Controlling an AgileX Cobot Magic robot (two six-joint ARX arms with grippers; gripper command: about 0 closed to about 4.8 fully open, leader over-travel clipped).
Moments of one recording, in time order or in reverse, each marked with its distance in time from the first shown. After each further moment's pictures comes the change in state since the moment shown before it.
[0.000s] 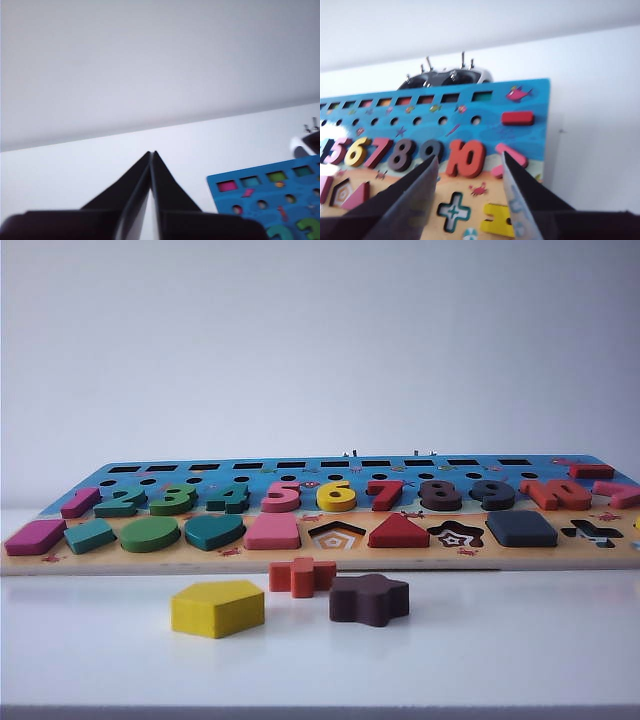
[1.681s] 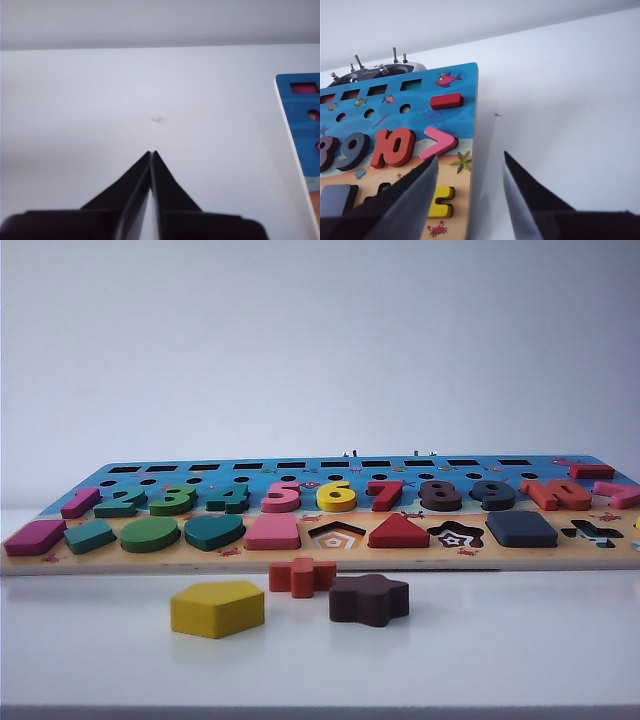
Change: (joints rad) left arm 0.086 -0.177 -0.320 -0.040 -0.121 -0.068; right arm -0.135 -0.168 -0.131 -0.039 0.063 -0.020
